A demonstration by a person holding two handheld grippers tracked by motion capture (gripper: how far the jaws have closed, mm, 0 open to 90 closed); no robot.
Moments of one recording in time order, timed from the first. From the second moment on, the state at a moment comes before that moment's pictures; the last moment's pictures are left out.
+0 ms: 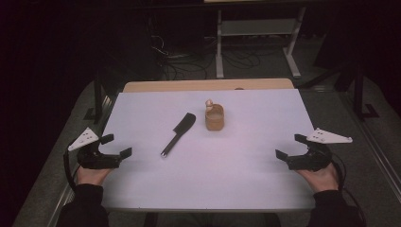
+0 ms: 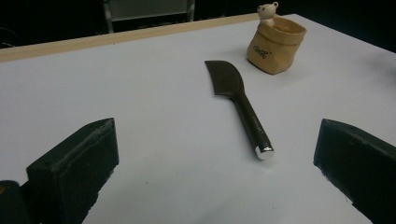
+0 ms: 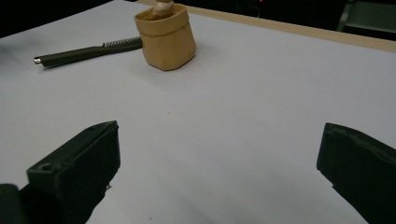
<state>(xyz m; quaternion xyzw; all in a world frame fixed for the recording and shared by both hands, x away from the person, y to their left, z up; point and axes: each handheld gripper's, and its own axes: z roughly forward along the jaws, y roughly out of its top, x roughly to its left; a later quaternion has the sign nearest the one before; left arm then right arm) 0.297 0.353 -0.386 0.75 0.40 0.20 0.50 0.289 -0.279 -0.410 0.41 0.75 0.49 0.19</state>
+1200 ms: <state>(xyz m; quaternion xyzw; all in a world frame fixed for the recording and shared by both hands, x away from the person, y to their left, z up) 0.334 0.322 -0.343 0.79 0.35 0.18 0.46 0.287 -0.281 -0.410 0.41 0.75 0.49 0.19</state>
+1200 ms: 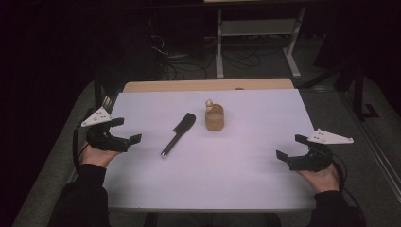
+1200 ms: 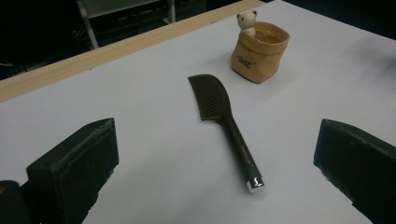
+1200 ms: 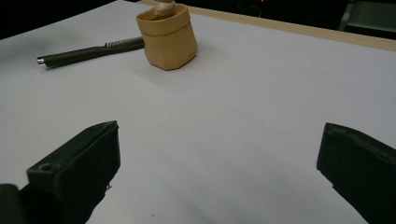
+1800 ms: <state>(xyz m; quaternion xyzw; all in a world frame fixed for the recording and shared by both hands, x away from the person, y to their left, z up) 0.354 0.309 -0.345 0.80 0.35 0.16 0.45 0.288 -0.280 -0.411 0.41 0.75 0.49 0.18</state>
